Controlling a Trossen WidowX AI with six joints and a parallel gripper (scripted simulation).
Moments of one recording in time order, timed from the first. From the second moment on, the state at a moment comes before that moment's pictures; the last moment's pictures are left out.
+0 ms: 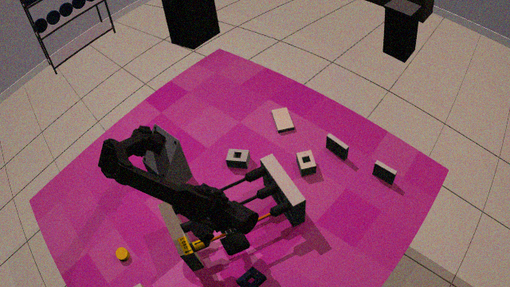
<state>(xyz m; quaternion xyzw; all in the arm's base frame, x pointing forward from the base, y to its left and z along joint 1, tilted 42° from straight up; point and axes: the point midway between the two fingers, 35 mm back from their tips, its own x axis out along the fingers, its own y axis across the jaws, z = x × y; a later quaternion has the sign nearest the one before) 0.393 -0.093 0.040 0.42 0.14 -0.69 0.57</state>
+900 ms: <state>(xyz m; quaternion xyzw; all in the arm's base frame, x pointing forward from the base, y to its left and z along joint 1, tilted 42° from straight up) 0.392 -0.092 0.041 0.42 0.14 -0.69 0.57</state>
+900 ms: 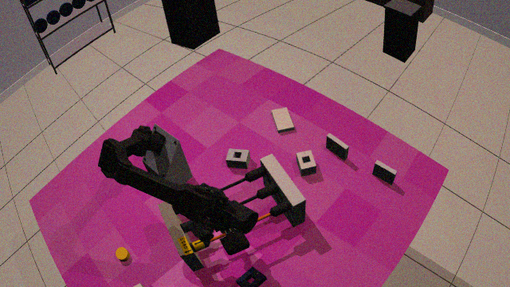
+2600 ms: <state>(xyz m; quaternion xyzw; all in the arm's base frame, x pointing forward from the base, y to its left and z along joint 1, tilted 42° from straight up) 0.392 -0.093 0.040 0.42 0.14 -0.69 0.57</state>
